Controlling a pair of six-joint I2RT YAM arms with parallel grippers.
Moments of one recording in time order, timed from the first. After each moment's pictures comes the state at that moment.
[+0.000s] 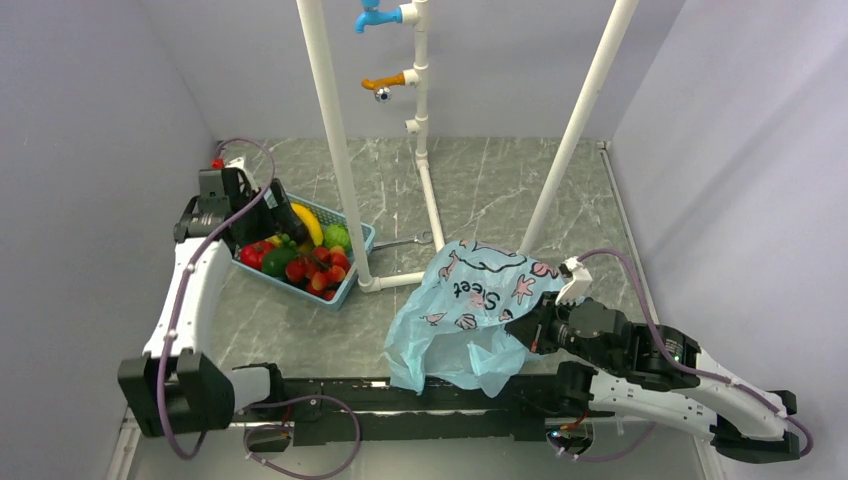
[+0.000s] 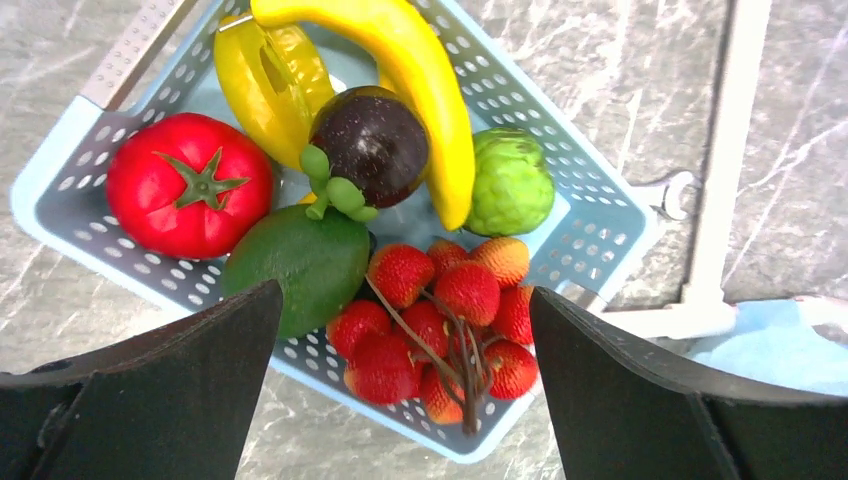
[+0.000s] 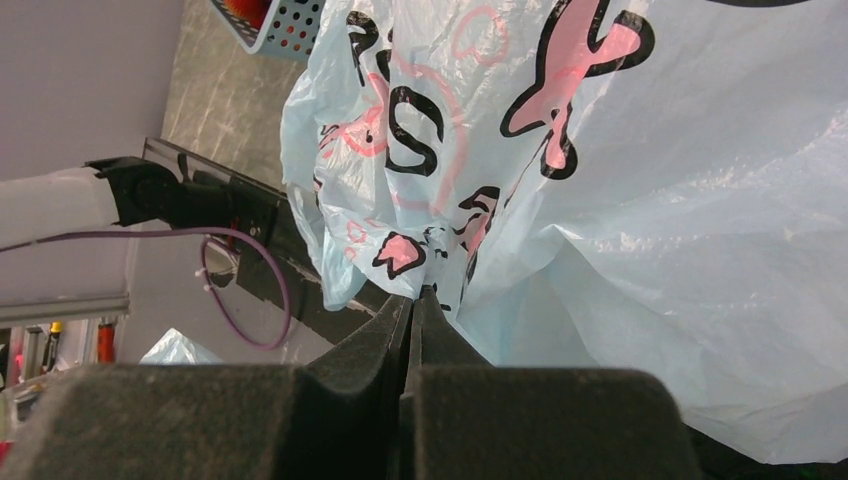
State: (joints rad) left arm 0.09 1.25 1.10 -0.68 0.16 -0.32; right arm 1.19 0.38 0.79 -0.98 0.37 0.97
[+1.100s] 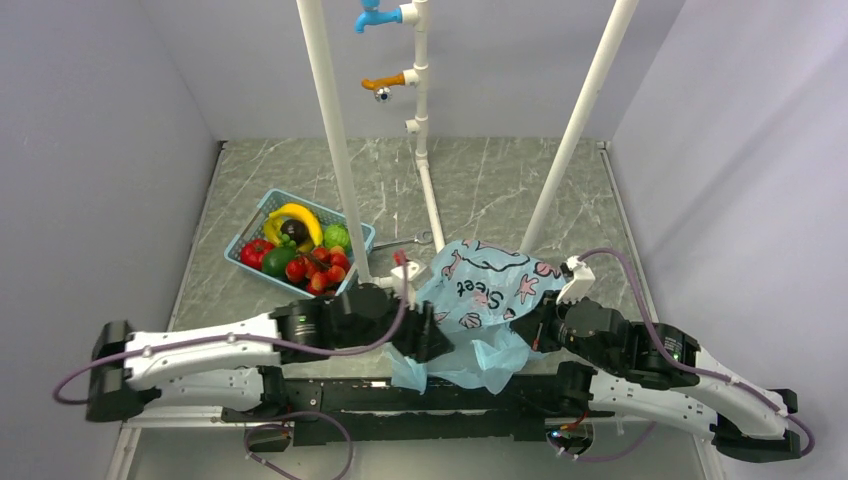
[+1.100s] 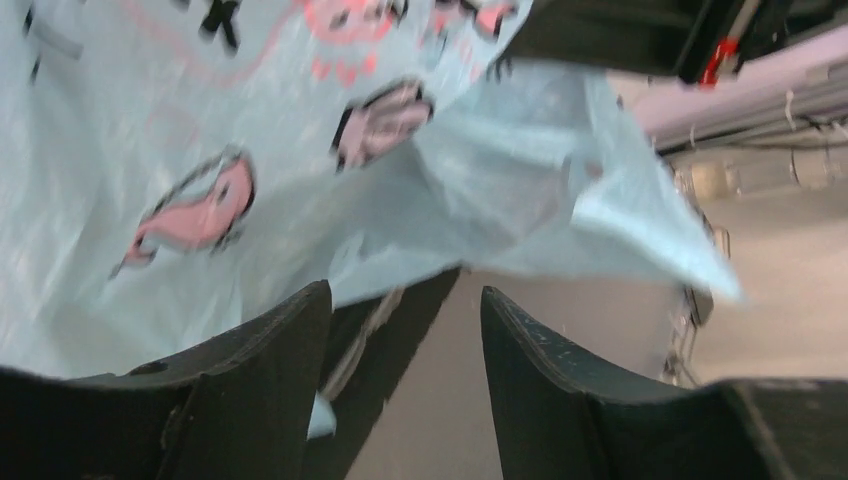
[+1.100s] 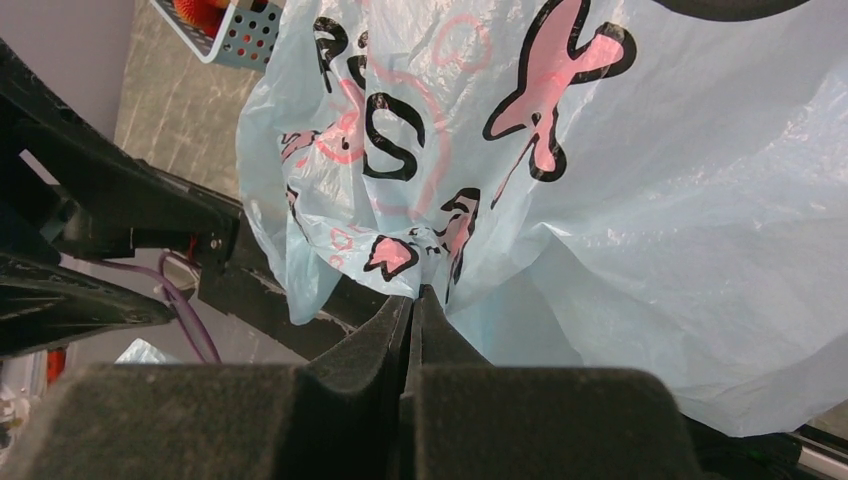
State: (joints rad) left arm -1.27 0.95 0.76 -0.24 0.02 -0.72; right arm 1.19 0.40 0.81 -1.04 0.42 0.95
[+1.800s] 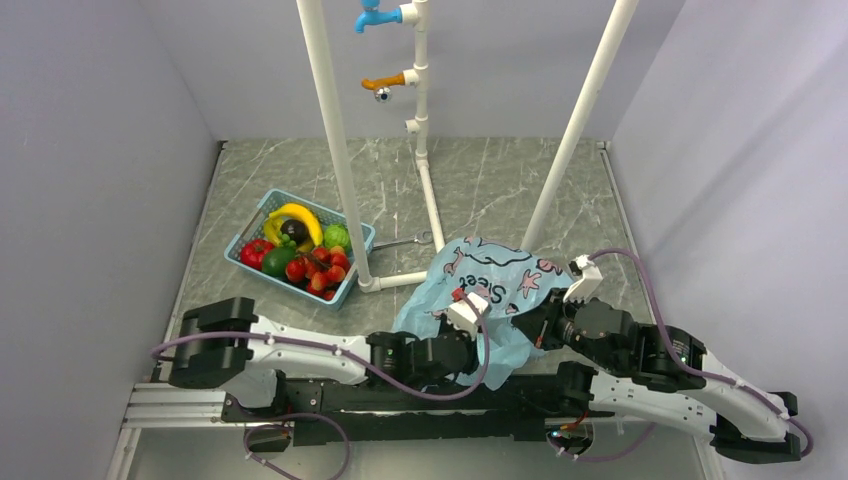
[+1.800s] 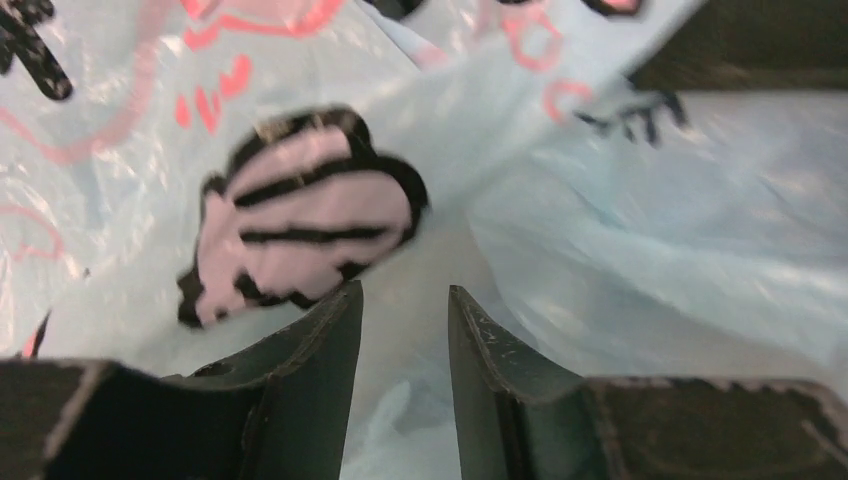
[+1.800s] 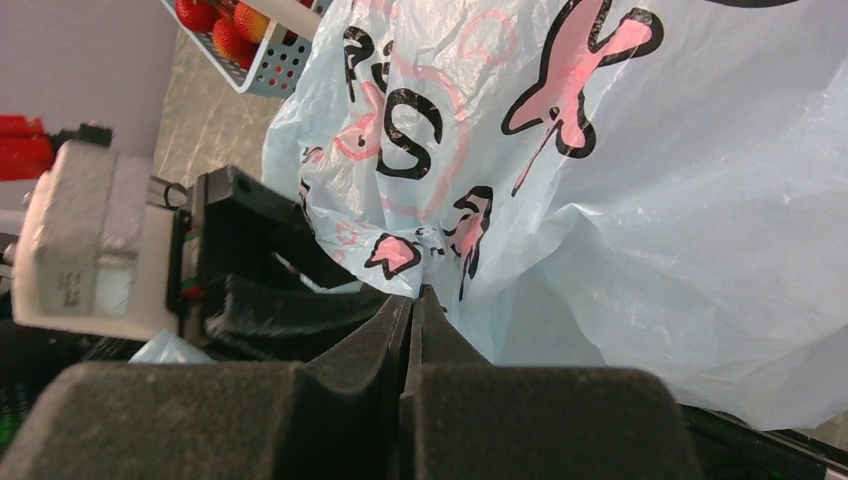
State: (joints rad) left arm -1.54 1.49 0.86 0.18 -0.56 -0.59; right arm 1.19 0.37 0.81 -1.01 0.44 0.96
